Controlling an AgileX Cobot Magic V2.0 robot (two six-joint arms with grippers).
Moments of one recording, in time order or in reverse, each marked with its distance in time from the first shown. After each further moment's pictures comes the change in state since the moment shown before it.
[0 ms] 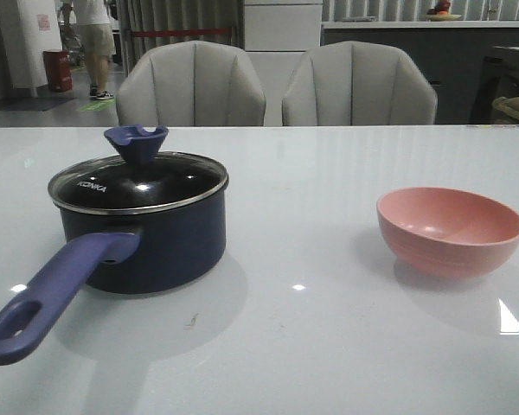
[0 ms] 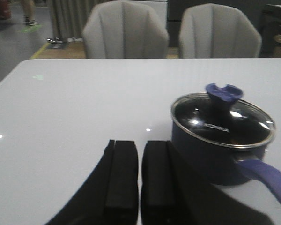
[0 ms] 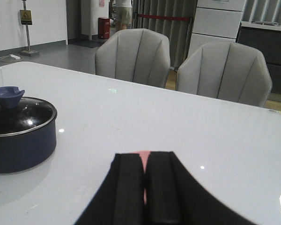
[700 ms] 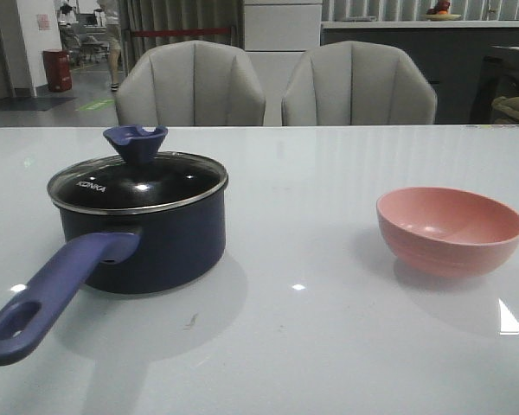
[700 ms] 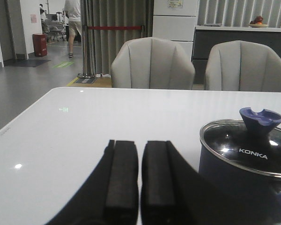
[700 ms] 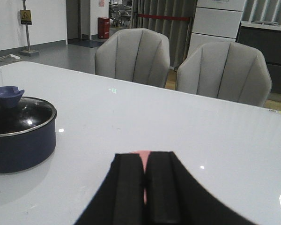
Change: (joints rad) left arm 0.077 0.000 0.189 0.000 -0.337 0.000; right arm 0.000 0.000 0.000 0.000 0.000 0.000
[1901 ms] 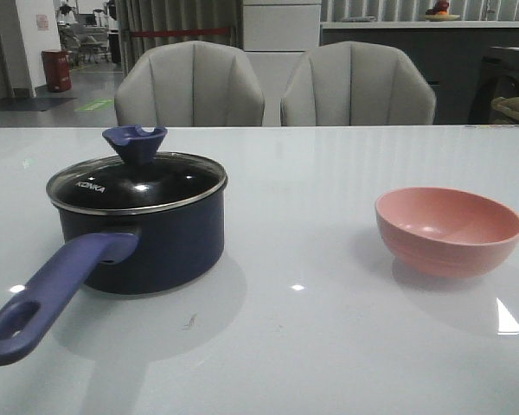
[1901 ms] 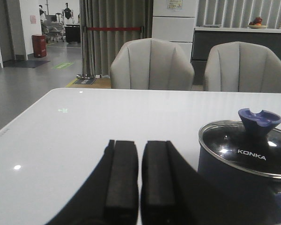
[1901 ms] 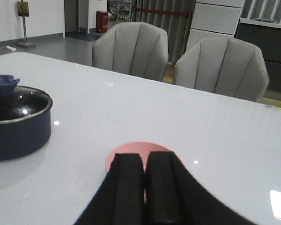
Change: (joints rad) left arm 0.000 0.000 0.000 0.000 -0.001 0.000; right arm -0.004 0.000 0.034 -0.047 -0.005 0.007
